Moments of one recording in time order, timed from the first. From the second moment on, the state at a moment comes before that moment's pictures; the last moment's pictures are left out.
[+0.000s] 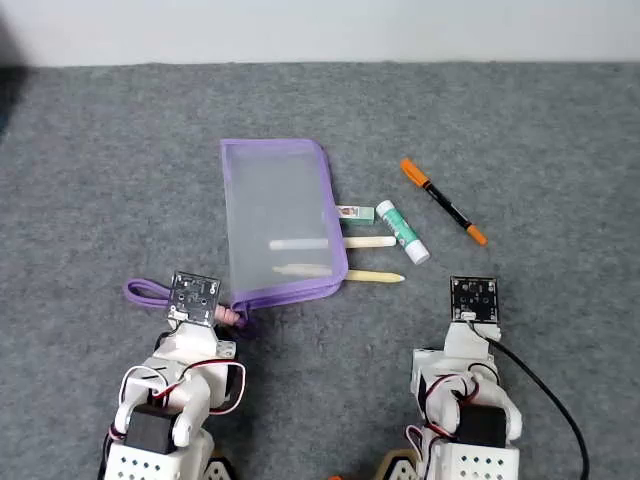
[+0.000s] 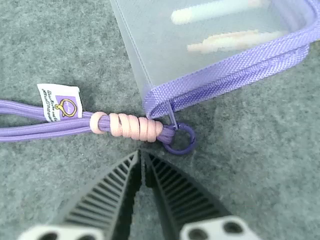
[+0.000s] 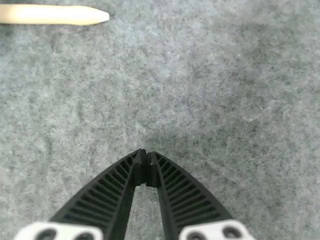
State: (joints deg) left arm 7.1 -103.4 96.7 71.5 5.1; right arm 3.5 -102.9 95.5 75.3 0.9
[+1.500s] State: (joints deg) left arm 7.1 -103.4 96.7 71.5 5.1; right arm -2.7 -102.9 95.5 75.1 0.9
